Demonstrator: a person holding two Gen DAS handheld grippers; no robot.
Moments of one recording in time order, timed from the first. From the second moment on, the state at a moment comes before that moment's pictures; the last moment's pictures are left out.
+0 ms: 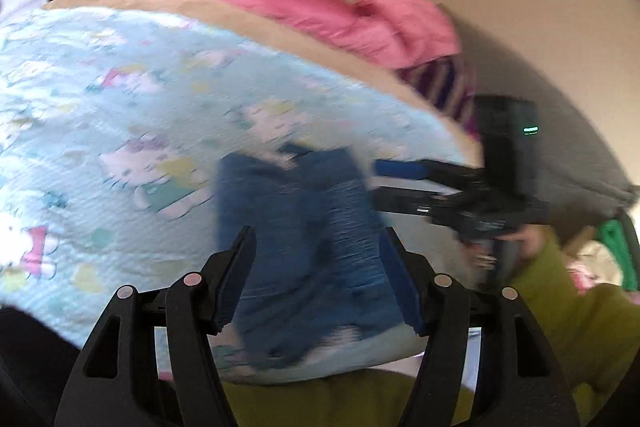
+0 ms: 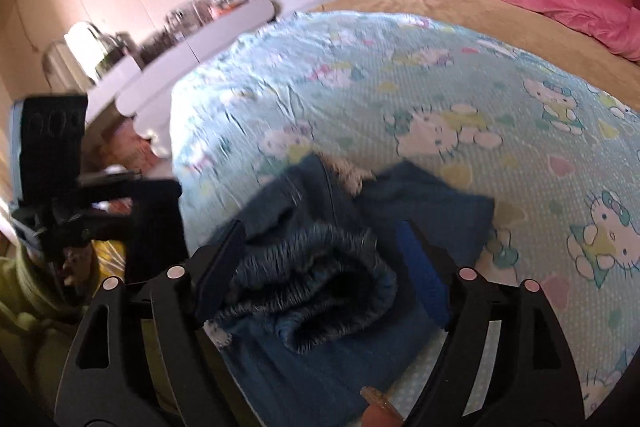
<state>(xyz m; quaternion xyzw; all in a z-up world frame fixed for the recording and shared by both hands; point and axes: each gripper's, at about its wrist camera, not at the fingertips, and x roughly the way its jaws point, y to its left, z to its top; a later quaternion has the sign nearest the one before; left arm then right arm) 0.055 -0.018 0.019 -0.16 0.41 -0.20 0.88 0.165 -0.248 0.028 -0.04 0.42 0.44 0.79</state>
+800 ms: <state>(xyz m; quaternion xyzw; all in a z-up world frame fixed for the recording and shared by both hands) 0.040 -0.038 0.011 -0.11 0.43 -0.18 0.88 0.114 -0.302 0.060 -0.04 0.35 0.40 0.85</state>
